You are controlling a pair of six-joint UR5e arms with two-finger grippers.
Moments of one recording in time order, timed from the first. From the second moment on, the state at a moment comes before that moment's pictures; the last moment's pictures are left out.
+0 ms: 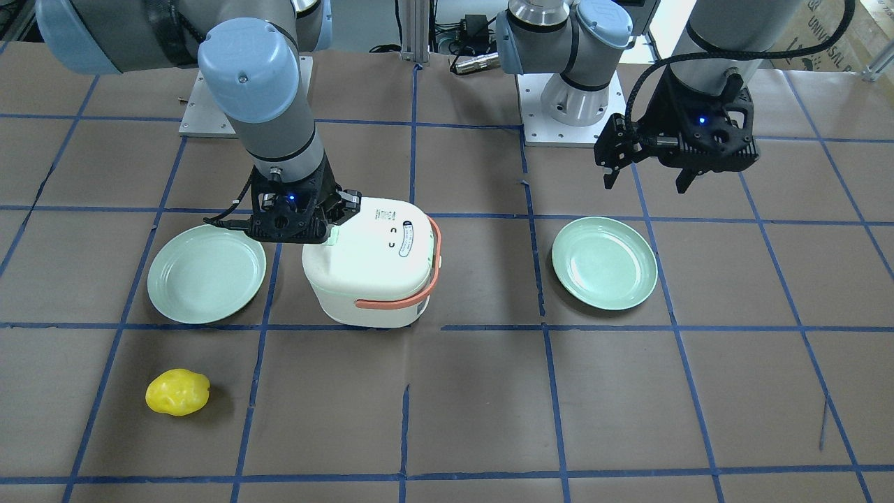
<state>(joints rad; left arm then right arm) -1.48 -1.52 -1.65 -1.51 1.61 0.17 1.77 -1.41 1.67 -1.75 -1.50 0.24</state>
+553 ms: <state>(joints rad) -1.48 -1.52 -1.65 -1.51 1.61 0.17 1.77 -1.40 1.68 -1.76 -1.50 0.24</state>
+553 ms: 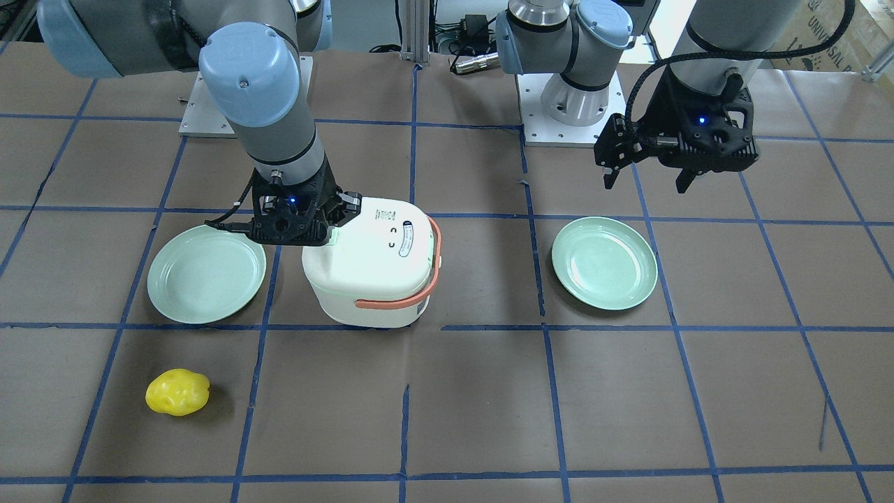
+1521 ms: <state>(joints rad) -1.48 -1.52 -1.65 -1.51 1.61 0.17 1.77 -1.39 1.68 -1.76 -1.50 0.25</state>
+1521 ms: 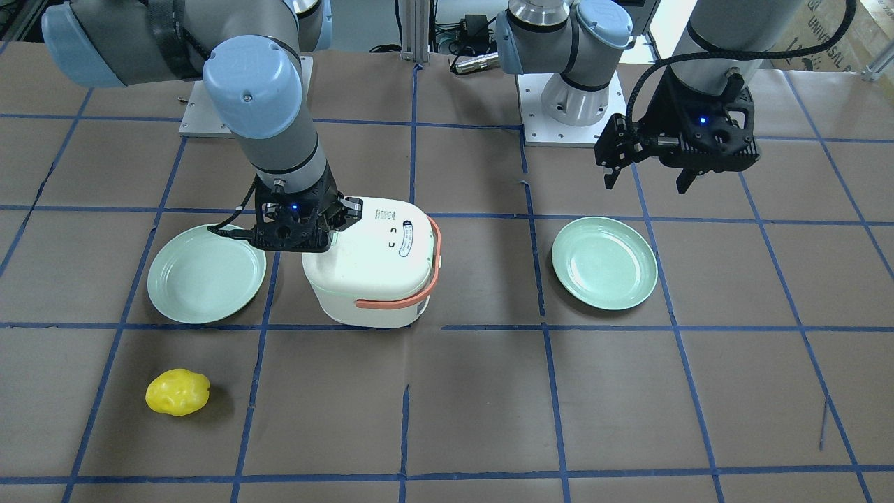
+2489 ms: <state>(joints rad) -1.48 -1.52 -1.65 -1.51 1.61 0.17 1.77 -1.37 1.67 -1.79 -1.50 0.26</state>
